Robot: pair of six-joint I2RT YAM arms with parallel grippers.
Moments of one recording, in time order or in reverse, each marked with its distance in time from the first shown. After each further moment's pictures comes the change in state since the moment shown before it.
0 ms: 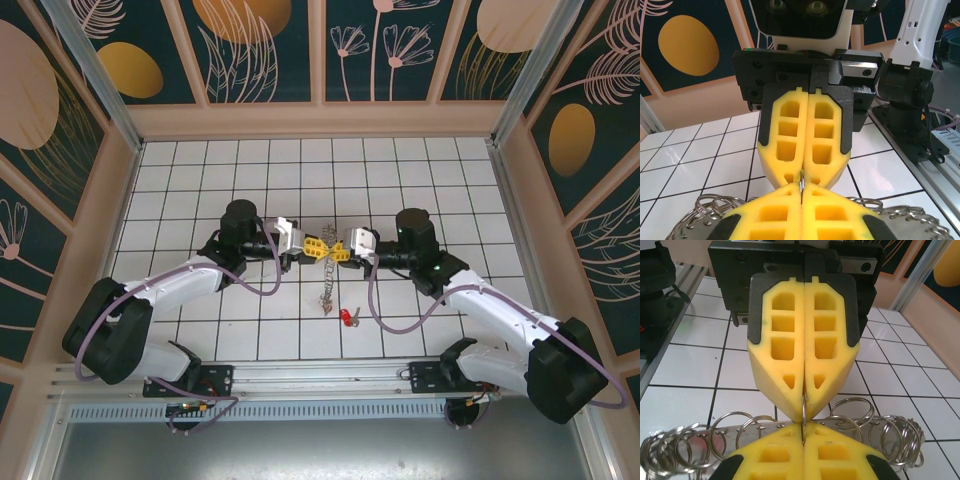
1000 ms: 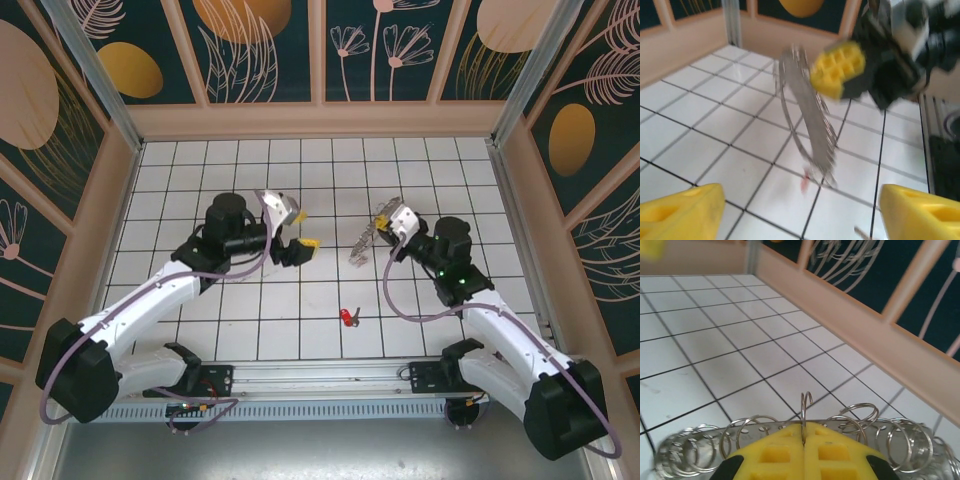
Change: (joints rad) left arm -0.018 -0.229 0.080 -0.460 -0.444 -0.328; right arm -0.242 -0.196 -0.140 0.106 0.372 0.184
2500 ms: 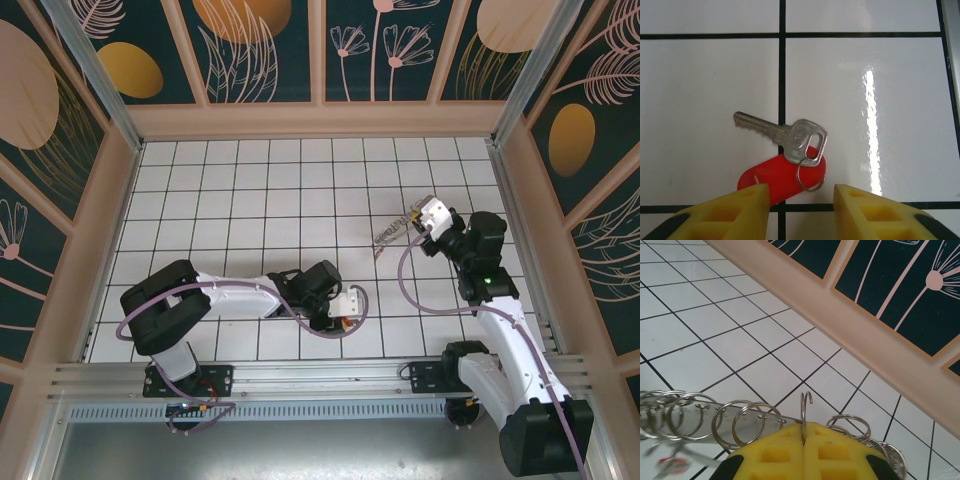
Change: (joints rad) left arm -0.480 0.528 0.044 -0.154 -0.311 0.339; right arm -0.270 -0.098 0.063 -0.242 -0.071 -0.168
